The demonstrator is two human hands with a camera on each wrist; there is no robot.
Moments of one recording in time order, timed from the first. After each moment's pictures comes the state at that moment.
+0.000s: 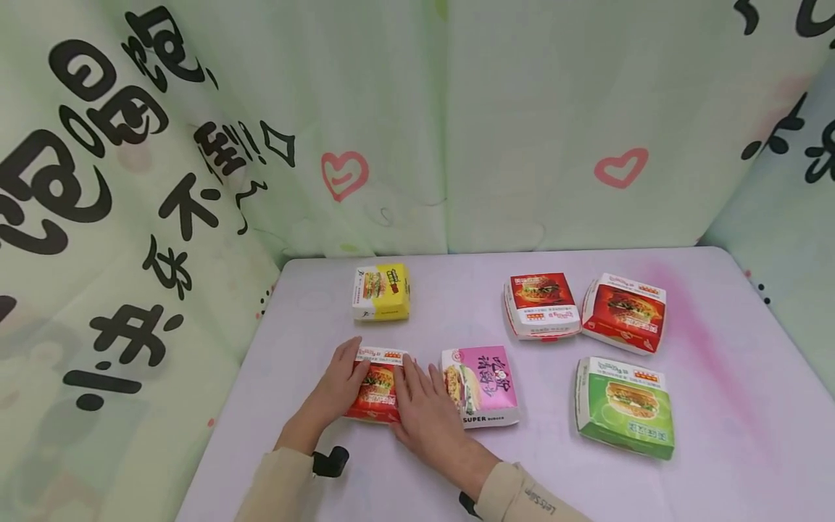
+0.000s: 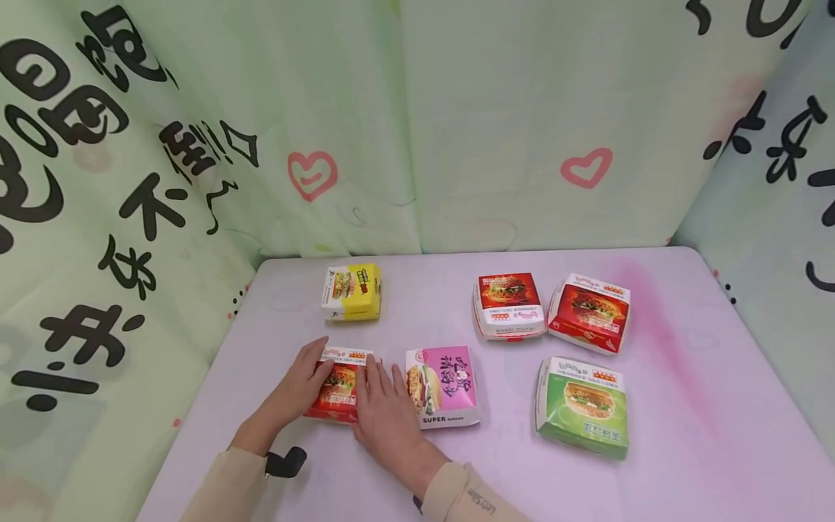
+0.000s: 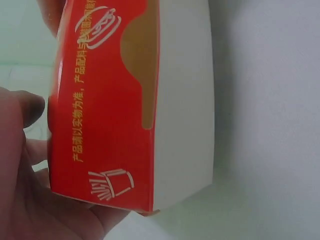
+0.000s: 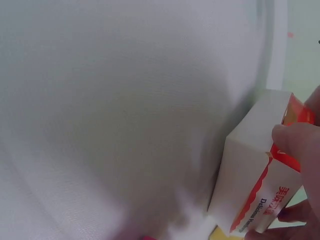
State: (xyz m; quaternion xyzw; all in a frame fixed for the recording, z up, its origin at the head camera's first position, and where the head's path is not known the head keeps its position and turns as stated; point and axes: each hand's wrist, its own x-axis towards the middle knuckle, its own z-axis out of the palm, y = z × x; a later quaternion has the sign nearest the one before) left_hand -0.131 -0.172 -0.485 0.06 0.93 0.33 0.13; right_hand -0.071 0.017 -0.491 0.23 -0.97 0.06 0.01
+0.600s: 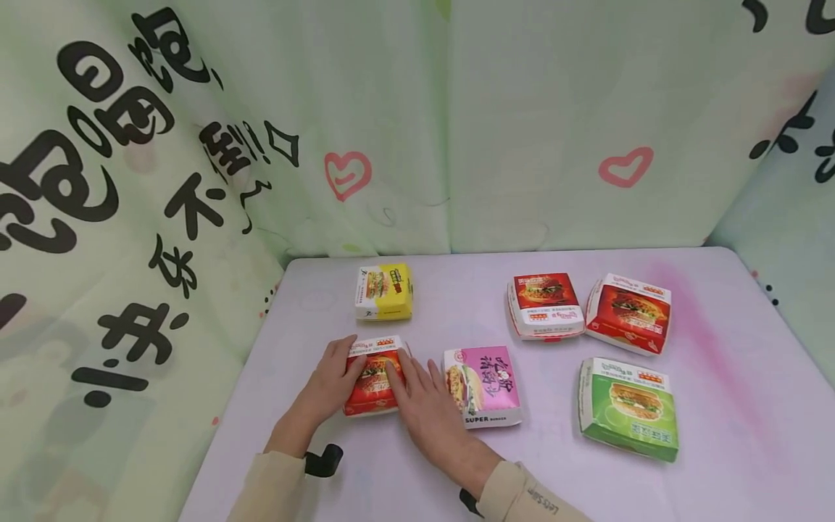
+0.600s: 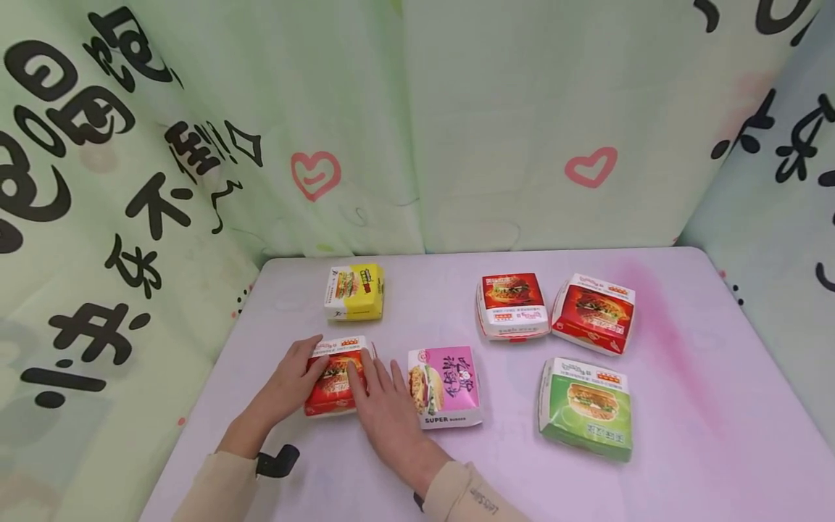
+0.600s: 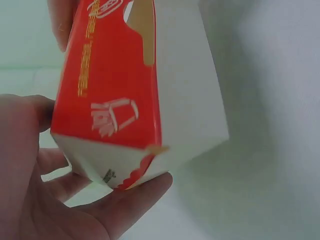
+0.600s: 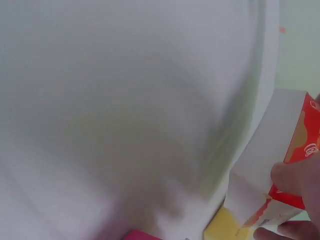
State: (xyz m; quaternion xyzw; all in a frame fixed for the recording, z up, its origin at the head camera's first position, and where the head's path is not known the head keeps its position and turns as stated) left_hand -0.127 -0.175 -0.462 0.02 0.95 0.30 0.11; right_hand -0.071 0.016 -0.485 0.25 -0.96 0.08 0.04
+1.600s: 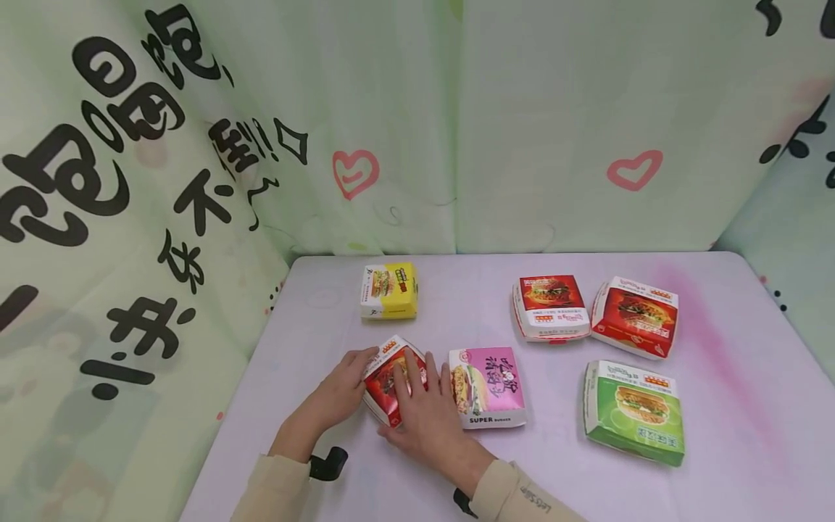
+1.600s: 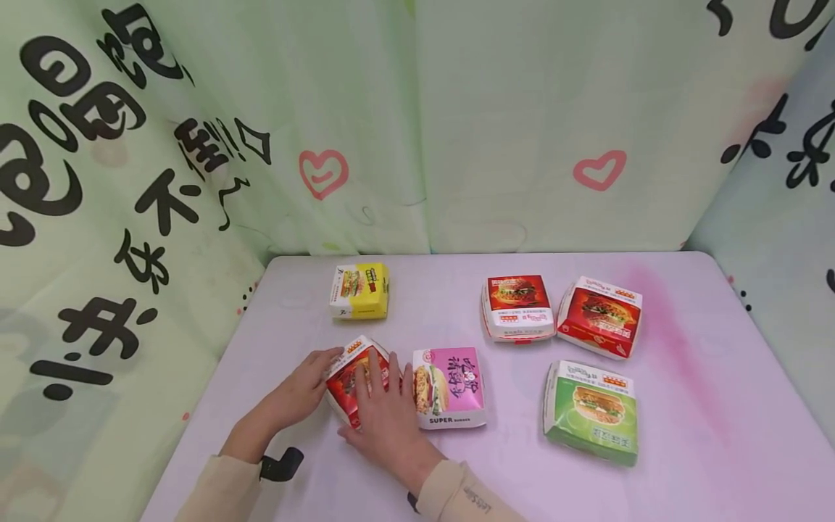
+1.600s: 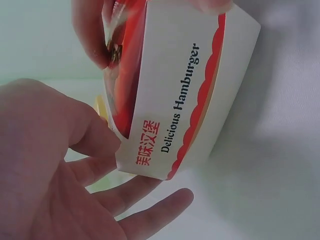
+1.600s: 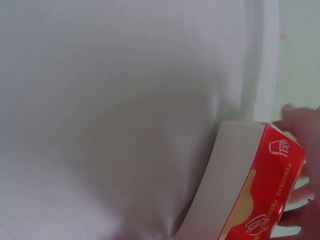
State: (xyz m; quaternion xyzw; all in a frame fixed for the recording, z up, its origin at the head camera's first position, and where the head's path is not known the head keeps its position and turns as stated) left_hand -0.117 -0.171 -0.458 0.07 0.94 0.28 0.18; right_hand -0.073 0.003 -0.486 0.19 -0.97 0.13 -0.03
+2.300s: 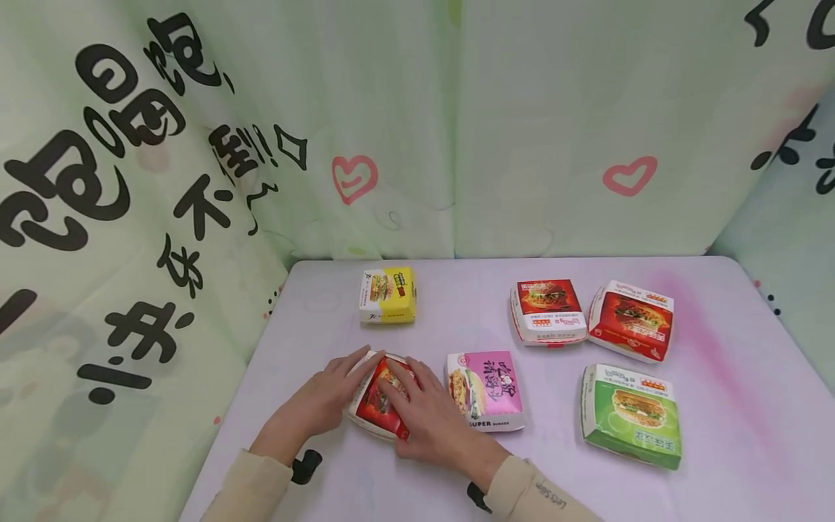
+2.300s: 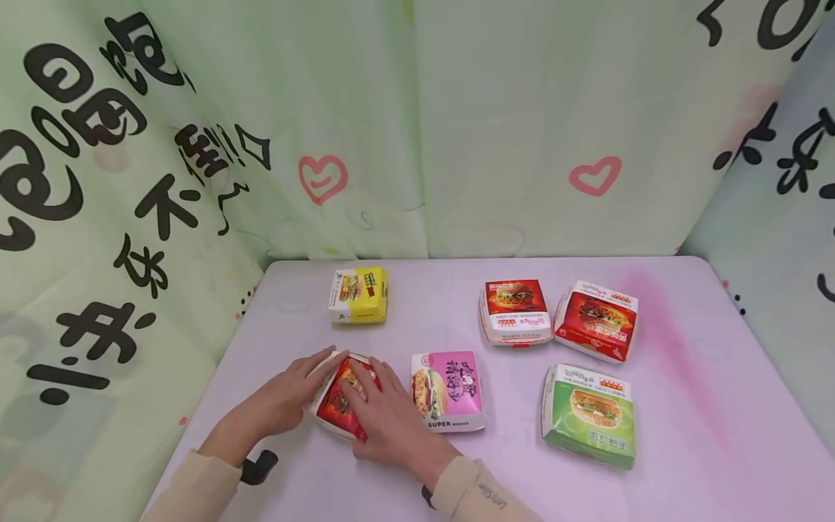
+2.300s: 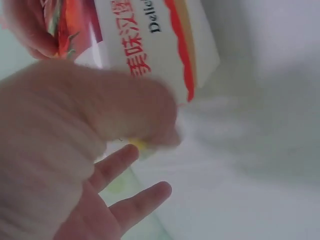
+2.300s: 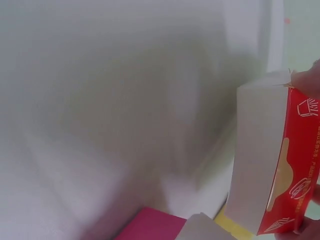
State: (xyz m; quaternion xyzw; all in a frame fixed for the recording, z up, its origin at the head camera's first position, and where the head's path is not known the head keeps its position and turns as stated) left_hand -0.113 -0.191 -0.446 0.23 0.96 0.05 0.16; right_hand -0.079 0.022 -0.481 0.33 -0.93 0.15 0.02
